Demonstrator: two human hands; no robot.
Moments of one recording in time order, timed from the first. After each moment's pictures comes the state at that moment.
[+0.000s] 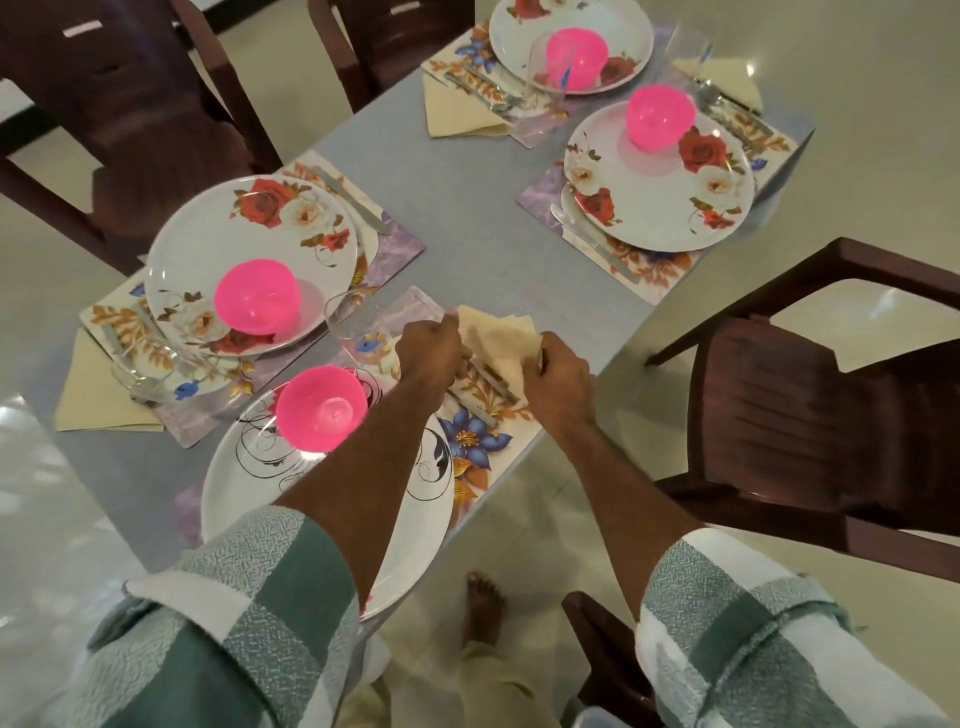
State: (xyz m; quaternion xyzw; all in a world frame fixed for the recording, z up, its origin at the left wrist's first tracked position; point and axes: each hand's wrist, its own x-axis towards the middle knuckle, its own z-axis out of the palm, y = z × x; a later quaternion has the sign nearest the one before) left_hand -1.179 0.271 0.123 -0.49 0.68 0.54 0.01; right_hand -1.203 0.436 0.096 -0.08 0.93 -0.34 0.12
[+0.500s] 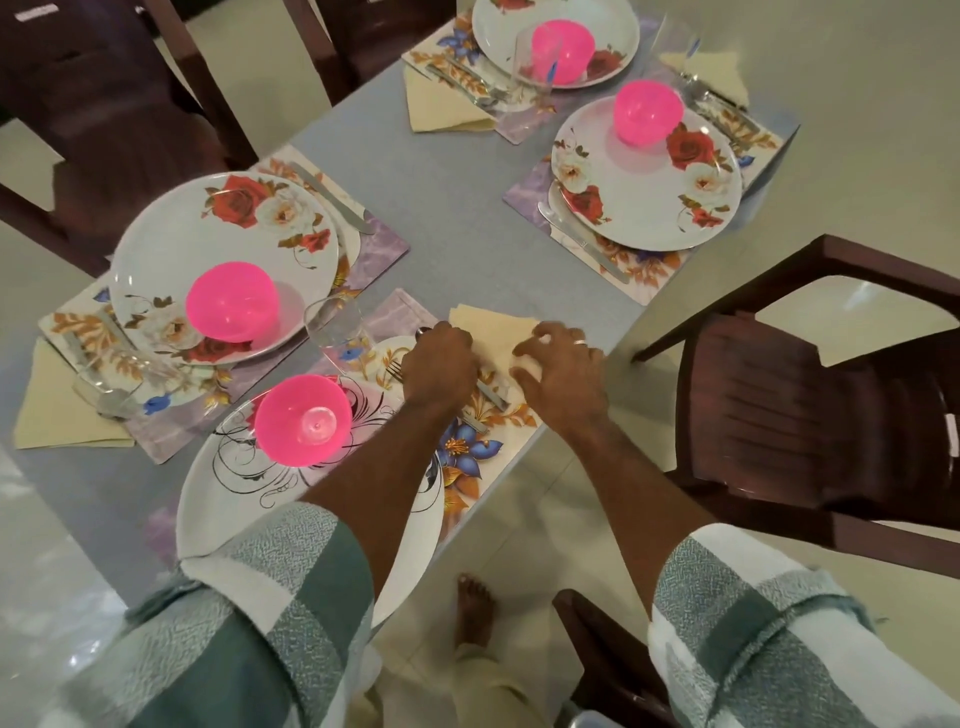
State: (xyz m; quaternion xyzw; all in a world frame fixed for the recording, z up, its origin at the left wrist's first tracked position) left_hand -1.181 0.287 0.114 -0.23 0.95 0.19 0.10; right_hand -1.228 0.454 0.092 -0.24 0.96 -0.17 0.04
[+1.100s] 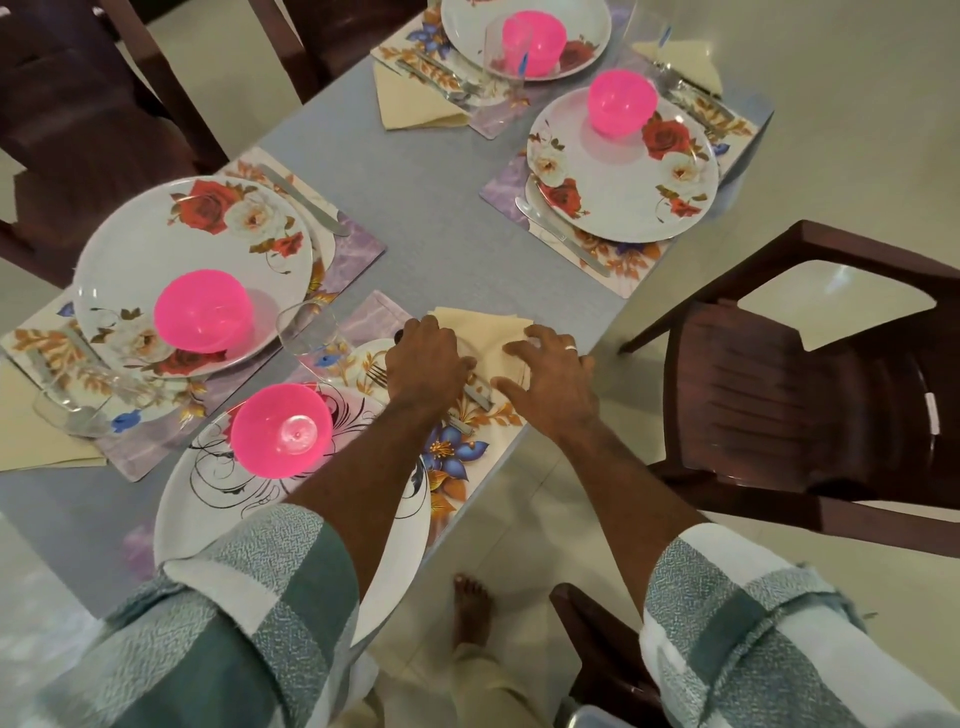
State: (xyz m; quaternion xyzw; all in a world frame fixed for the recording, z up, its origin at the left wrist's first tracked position) left_hand -1.190 0.287 0.101 -0.18 0.97 0.11 0.10; right_hand -1.225 0.464 0.091 -0.21 0.96 -0.15 0.12
